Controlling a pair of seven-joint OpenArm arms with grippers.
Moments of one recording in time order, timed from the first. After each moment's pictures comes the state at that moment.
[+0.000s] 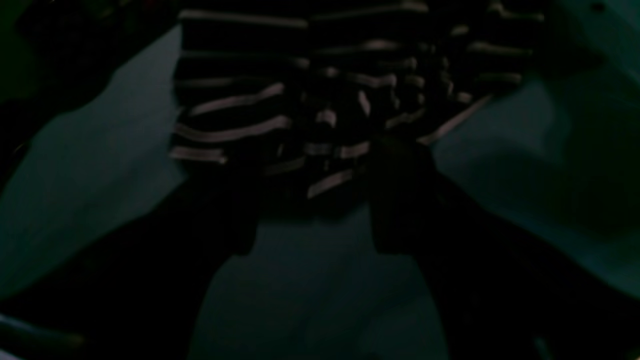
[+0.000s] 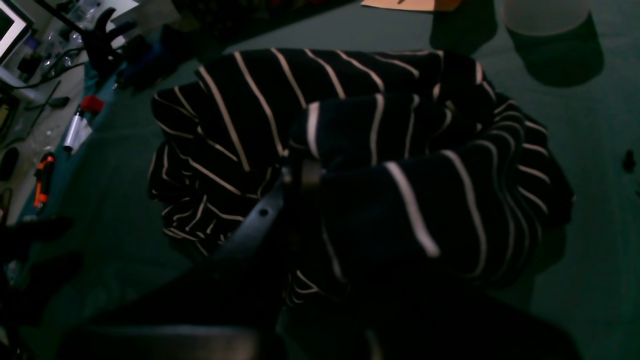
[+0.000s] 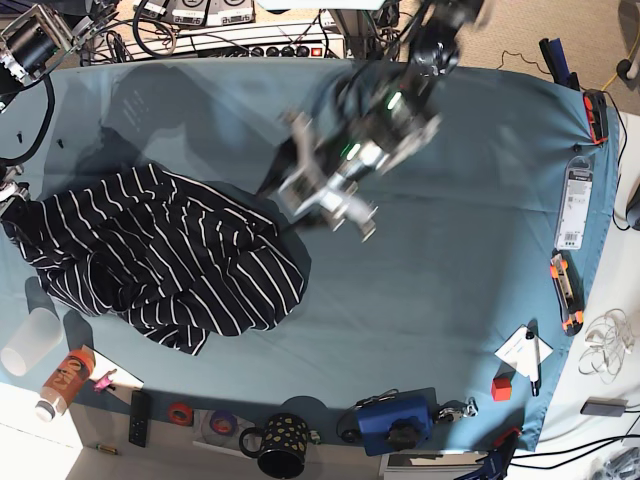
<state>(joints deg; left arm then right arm) 3.2 3.6 24.6 96.5 11.5 -30.2 15.6 3.7 31.3 55.2 83.2 66.9 39.8 -78.7</state>
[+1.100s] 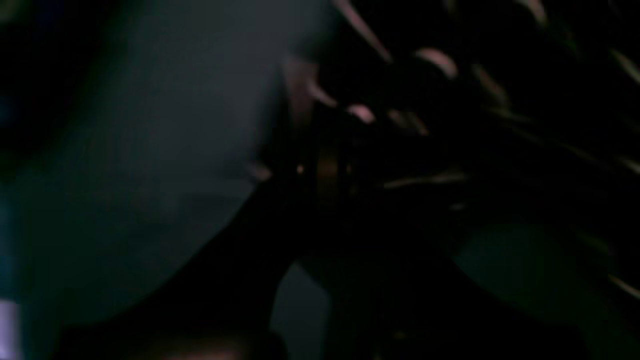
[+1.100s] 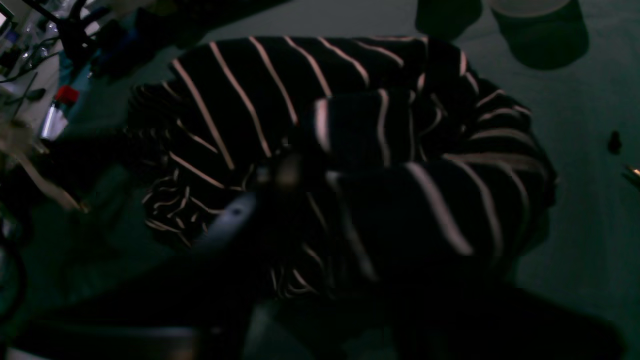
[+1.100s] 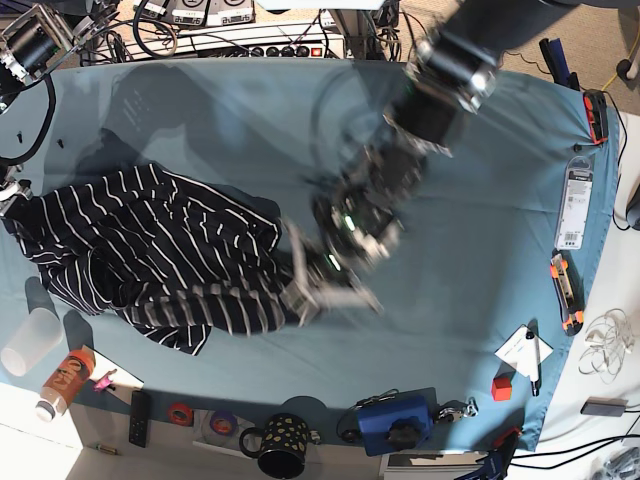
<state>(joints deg) -25.2 5.2 24.7 61.5 13.4 -7.6 23.5 3.6 31.1 55.2 83.2 64.1 39.8 -78.7</state>
